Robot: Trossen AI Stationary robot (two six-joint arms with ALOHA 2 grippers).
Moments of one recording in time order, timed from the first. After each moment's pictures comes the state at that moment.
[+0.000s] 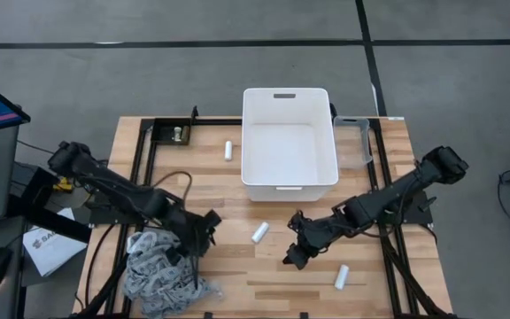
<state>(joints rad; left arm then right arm) -0.46 1.35 0.98 -0.60 0.10 0.39 0.49 1.49 1.11 -0.30 -0.03 1.34</state>
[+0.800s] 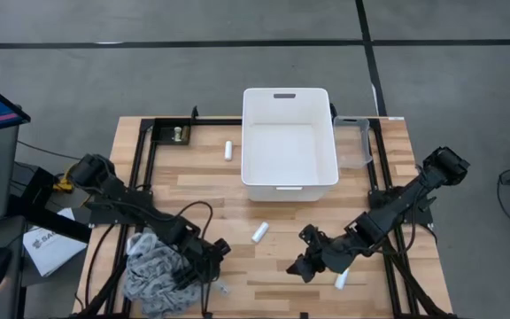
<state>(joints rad) -0.56 1.63 0.97 -0.37 0.21 0.28 0.66 1.49 1.11 -0.25 0.26 1.55</state>
